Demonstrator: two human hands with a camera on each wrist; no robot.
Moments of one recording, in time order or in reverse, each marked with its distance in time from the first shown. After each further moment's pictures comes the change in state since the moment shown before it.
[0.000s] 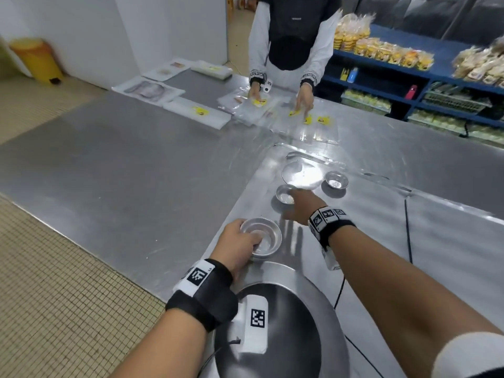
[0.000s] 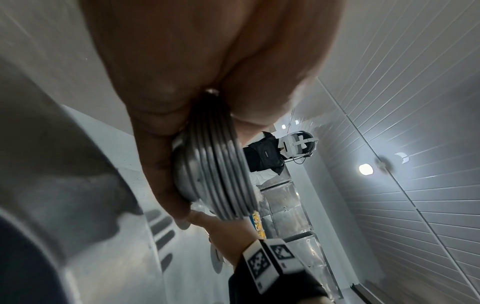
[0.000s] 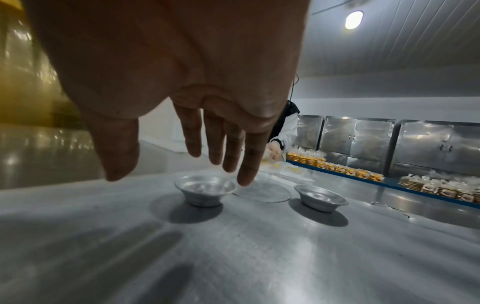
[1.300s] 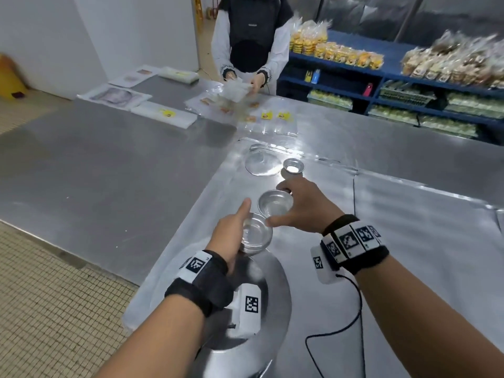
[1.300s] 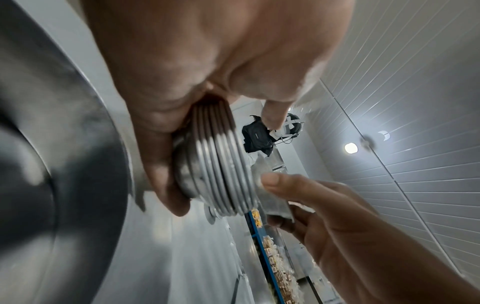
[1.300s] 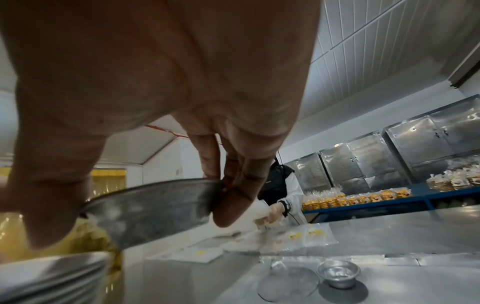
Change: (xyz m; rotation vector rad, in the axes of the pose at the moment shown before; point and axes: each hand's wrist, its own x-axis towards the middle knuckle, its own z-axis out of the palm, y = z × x) left_hand -0.053 -0.013 0.069 -0.081 -0.082 -0.112; right_hand -0.173 0.024 -0.047 0.267 0.240 -0.127
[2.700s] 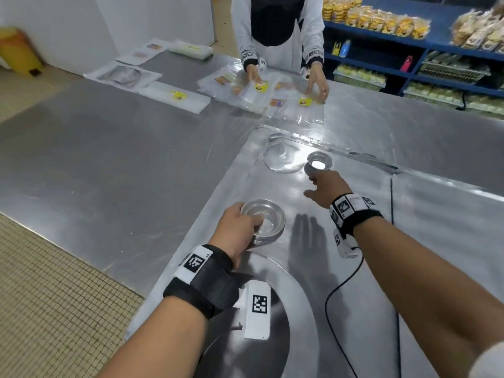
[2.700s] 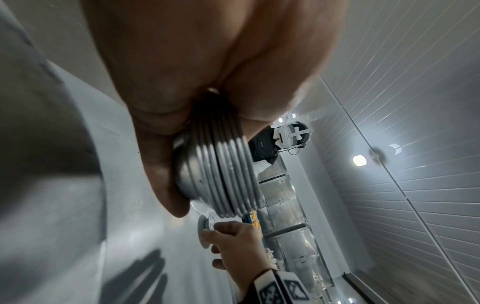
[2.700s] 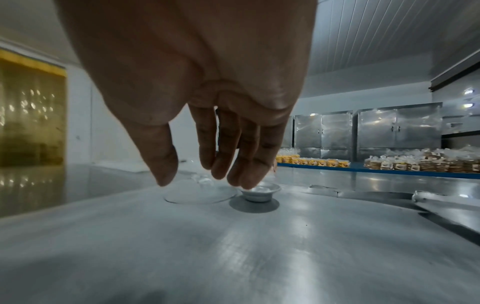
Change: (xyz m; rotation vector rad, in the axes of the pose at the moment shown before) left_hand 0.064 0.019 -0.017 0.145 0.067 0.103; right_hand 0.130 0.090 0.034 -0.253 -0.089 0.301
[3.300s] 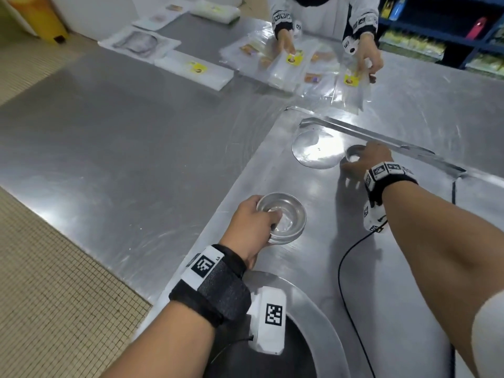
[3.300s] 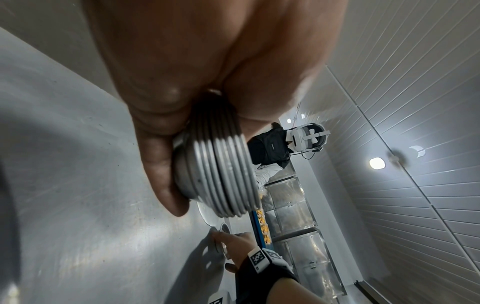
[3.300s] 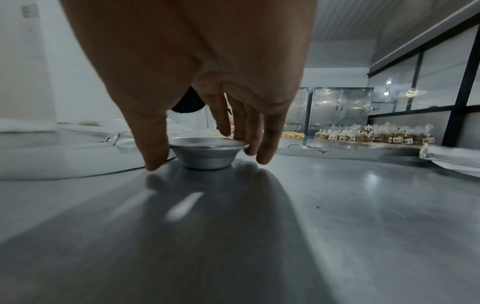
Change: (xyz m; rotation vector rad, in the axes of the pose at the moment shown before) left_hand 0.053 -0.004 -0.007 -0.126 0.030 -0.099; right_hand 0.152 0.039 0.031 -0.052 -0.004 0.264
